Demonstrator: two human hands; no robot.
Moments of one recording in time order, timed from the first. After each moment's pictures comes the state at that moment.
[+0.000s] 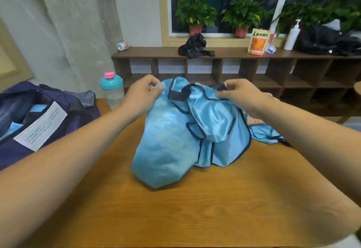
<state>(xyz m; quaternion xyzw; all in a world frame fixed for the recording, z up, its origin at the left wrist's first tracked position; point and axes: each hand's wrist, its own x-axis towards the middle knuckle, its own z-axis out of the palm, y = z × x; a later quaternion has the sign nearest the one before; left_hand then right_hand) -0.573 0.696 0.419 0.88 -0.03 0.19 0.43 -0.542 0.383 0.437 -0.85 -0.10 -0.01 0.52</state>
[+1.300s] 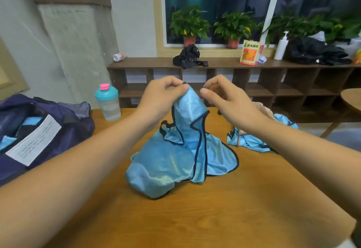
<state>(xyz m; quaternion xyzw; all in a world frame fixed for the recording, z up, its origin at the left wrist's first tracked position) -0.605 0.618 0.463 0.77 -0.10 0.17 0.60 -0.602 0.395 0.463 -0.85 -0.26 -0.15 0.43</state>
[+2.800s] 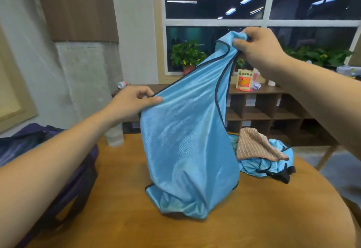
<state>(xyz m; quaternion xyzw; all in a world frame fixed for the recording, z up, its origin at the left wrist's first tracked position) -0.592 0.707 0.533 0.87 -0.16 0.18 0.44 -0.562 0.357 0.647 -0.82 -0.16 -0.31 0.46</state>
